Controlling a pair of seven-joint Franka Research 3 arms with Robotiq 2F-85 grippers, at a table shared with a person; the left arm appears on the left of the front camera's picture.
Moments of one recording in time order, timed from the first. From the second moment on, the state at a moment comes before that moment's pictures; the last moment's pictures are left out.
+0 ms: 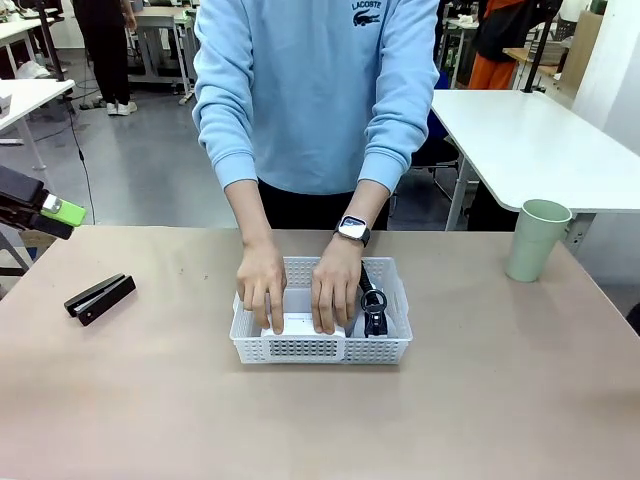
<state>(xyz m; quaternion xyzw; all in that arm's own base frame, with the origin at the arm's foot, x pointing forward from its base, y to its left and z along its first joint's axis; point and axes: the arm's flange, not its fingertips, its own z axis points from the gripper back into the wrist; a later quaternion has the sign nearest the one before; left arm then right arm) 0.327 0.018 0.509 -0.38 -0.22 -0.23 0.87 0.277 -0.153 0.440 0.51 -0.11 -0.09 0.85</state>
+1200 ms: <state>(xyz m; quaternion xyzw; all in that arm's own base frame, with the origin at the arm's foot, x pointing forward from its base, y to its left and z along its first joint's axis) 0.353 -0.009 0.556 0.10 -0.11 -0.30 0.94 0.277 -0.152 0.440 0.51 -0.11 -0.09 0.85</state>
